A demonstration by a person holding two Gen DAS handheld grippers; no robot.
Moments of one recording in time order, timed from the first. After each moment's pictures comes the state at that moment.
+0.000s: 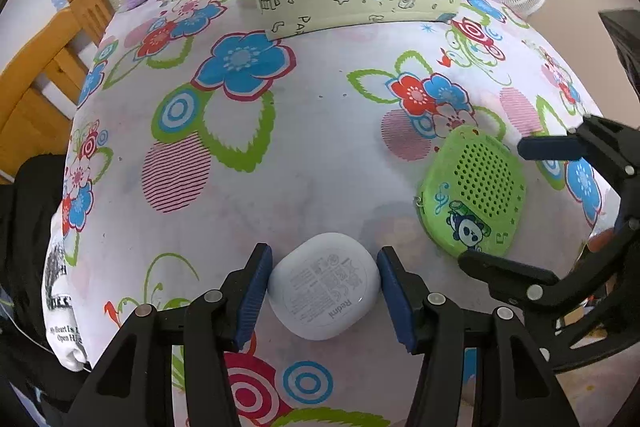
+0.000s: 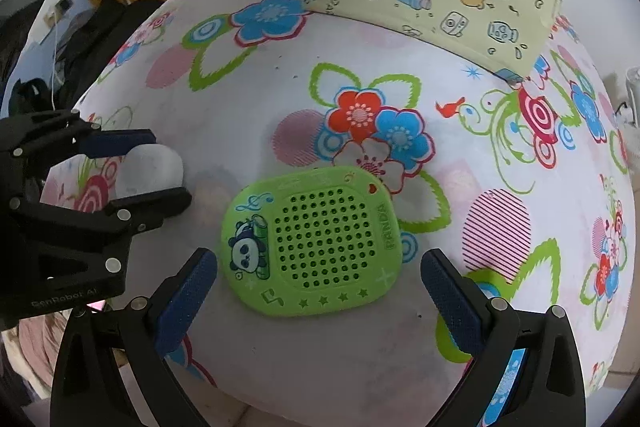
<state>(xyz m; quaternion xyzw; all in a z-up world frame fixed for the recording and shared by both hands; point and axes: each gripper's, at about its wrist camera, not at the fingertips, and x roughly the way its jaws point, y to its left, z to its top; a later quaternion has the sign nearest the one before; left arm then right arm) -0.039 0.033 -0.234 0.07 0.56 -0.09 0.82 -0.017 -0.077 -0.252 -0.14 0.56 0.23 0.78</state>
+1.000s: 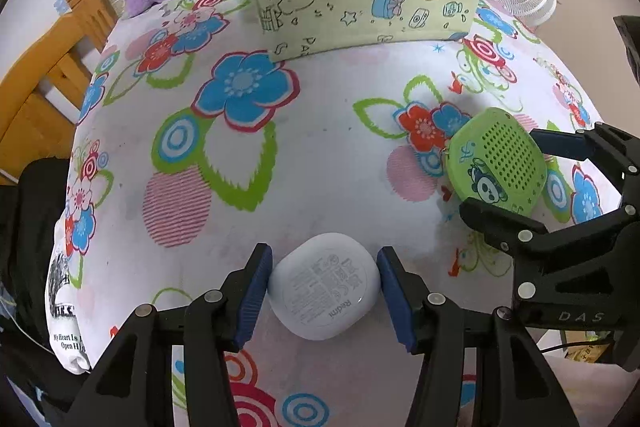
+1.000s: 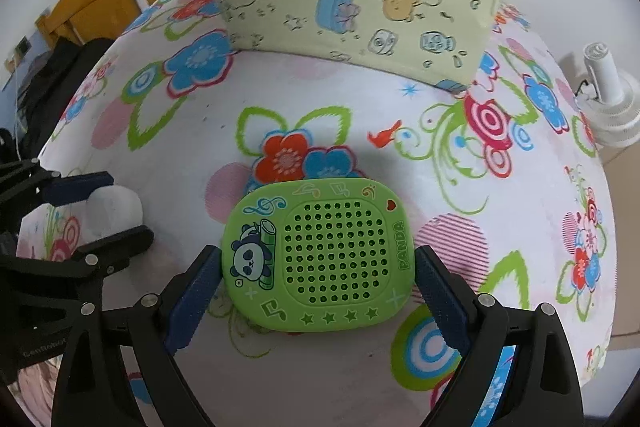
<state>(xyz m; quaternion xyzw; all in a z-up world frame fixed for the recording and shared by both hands) -0.014 0.027 -0.227 0.05 0.56 -0.08 0.82 0.012 -0.097 -0.246 -0.11 0.53 0.15 0.83</state>
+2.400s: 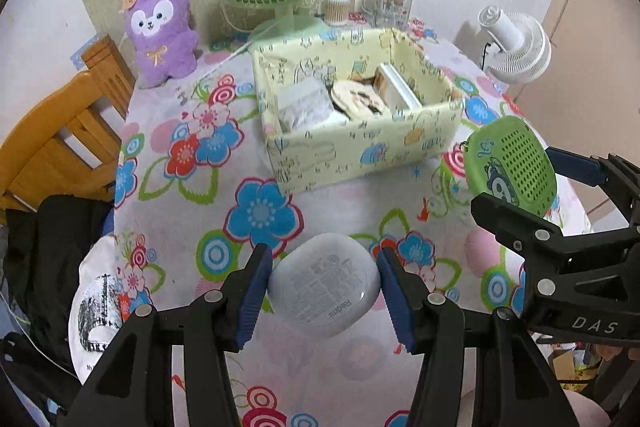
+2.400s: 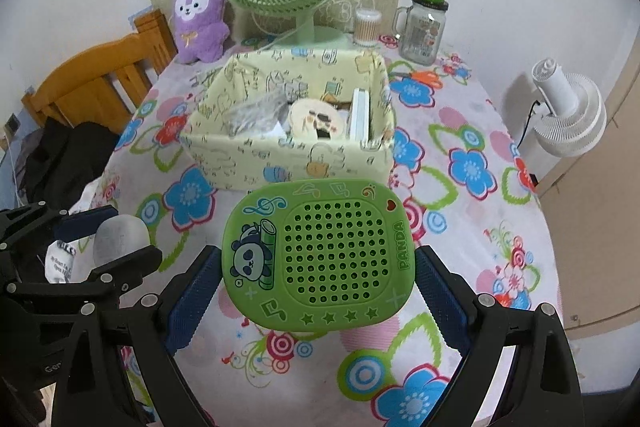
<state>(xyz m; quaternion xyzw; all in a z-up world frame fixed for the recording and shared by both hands) 0.031 0.012 -0.121 0.04 0.51 -0.07 0.86 0.042 -0.120 -0.123 -0.05 0.47 0.10 0.88</state>
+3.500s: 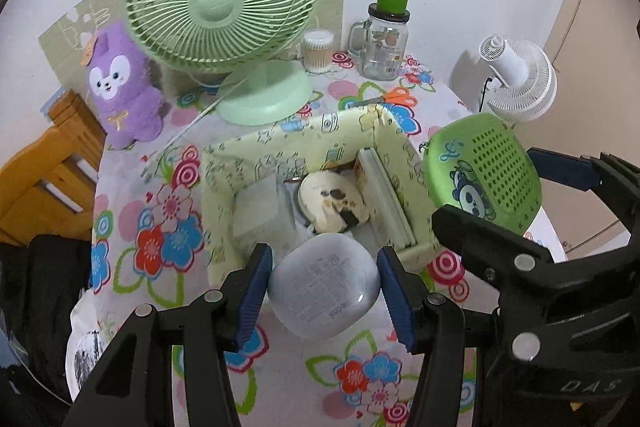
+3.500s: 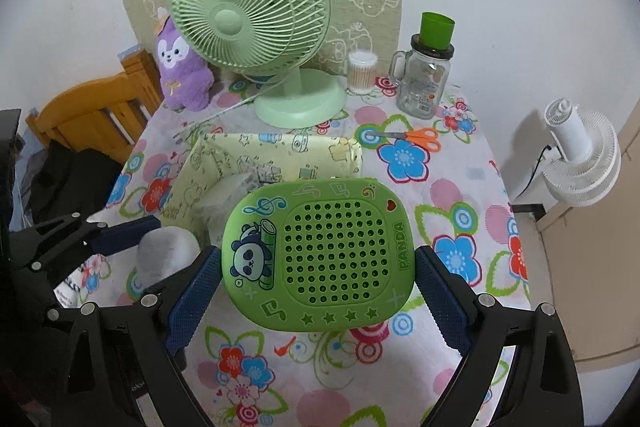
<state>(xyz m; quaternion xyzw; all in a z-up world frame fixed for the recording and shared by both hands) 0.141 -0.037 -0.098 0.04 0.49 -0.08 0.87 0.148 -0.146 -0.085 -0.04 0.46 0.13 0.88</state>
